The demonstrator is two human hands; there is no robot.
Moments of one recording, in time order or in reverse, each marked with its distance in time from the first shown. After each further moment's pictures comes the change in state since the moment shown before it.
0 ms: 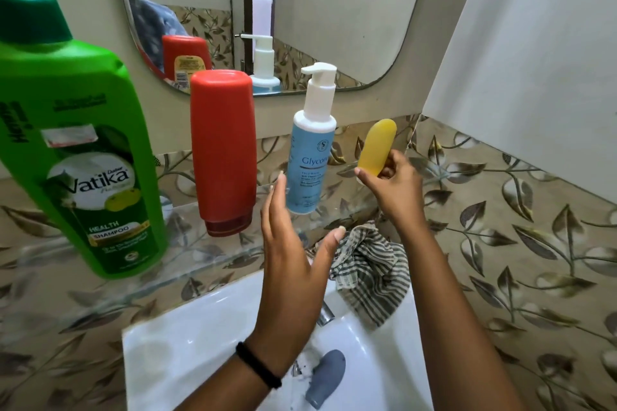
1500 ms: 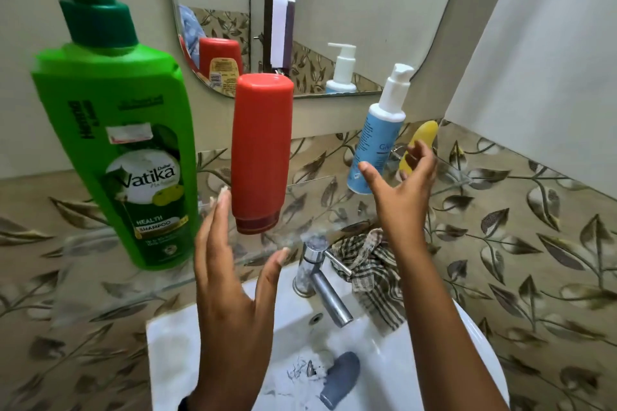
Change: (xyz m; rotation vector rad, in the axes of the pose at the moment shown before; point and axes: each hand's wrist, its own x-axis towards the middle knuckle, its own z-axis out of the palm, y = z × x) left_hand -0.025 -0.009 -0.072 0.176 0.293 0.126; right_hand -0.051 -0.061 0.019 0.154 0.196 0.008
